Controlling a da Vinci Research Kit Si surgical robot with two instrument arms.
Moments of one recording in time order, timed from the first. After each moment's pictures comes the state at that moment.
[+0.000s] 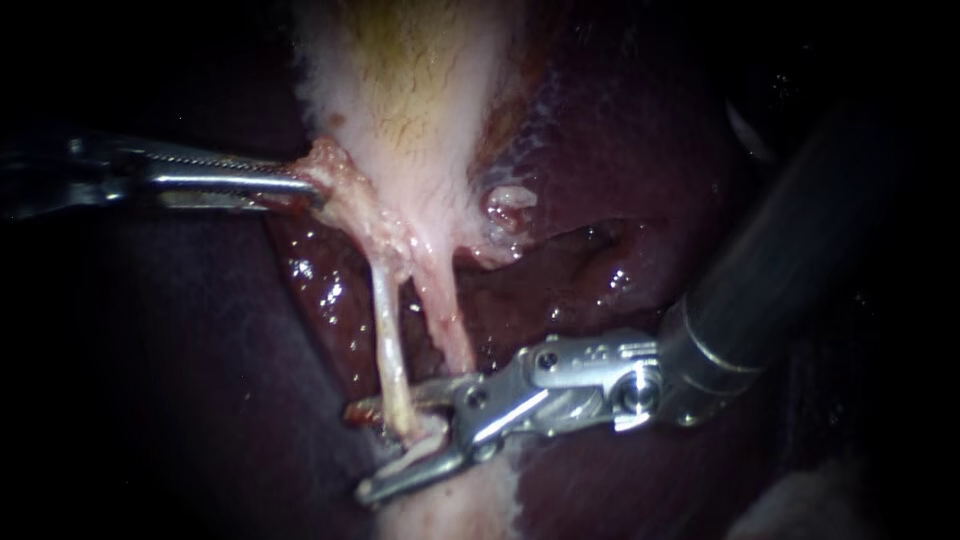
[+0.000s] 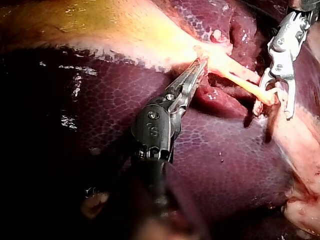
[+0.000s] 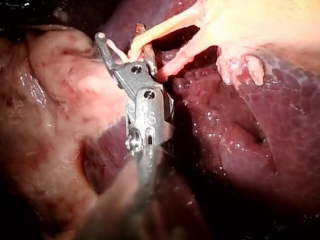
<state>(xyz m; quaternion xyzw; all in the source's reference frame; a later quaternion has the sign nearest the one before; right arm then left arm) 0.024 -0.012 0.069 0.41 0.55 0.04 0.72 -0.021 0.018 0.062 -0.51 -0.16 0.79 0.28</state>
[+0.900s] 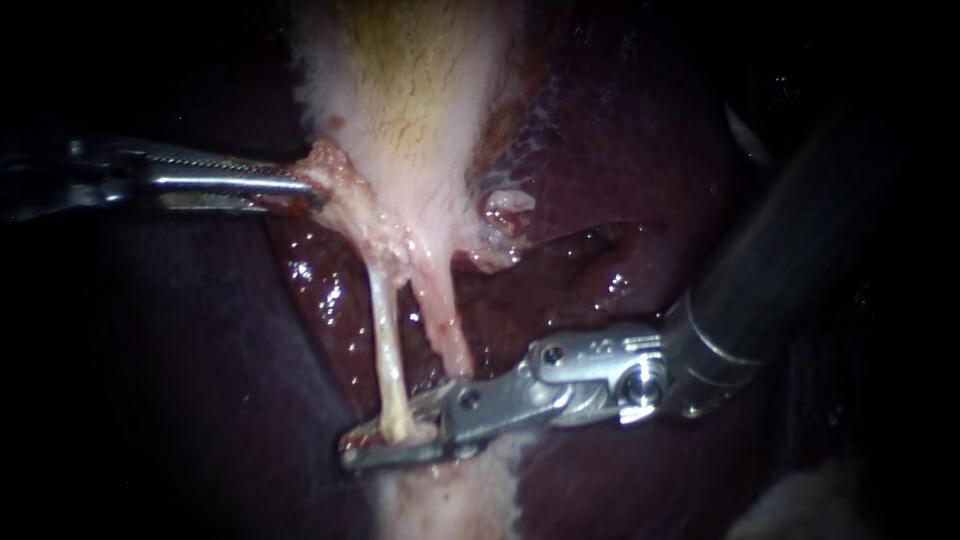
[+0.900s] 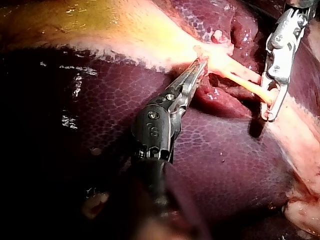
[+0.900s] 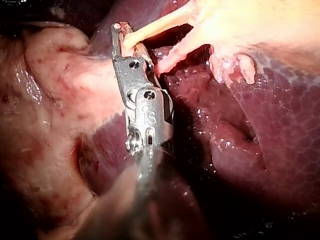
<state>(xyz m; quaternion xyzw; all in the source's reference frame) 0.023 -0.010 0.069 0.42 0.52 0.04 0.75 -0.021 0.018 0.062 -0.51 -0.16 0.79 0.28</state>
